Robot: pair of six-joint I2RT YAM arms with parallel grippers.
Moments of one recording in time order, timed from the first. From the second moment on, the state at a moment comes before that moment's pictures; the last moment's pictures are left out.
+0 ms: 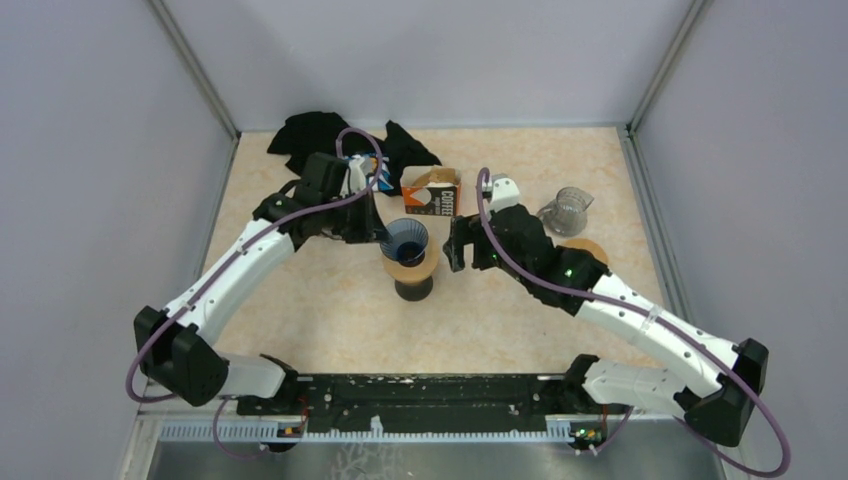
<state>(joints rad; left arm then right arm) -0.50 1.35 1.24 -0.70 0.32 -0.50 0.87 1.02 0.99 -0.46 0.28 0.42</state>
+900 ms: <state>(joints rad) -0.54 1.41 1.27 -0.70 0.27 -0.49 0.82 1.28 1.13 -0.43 0.12 0.44</state>
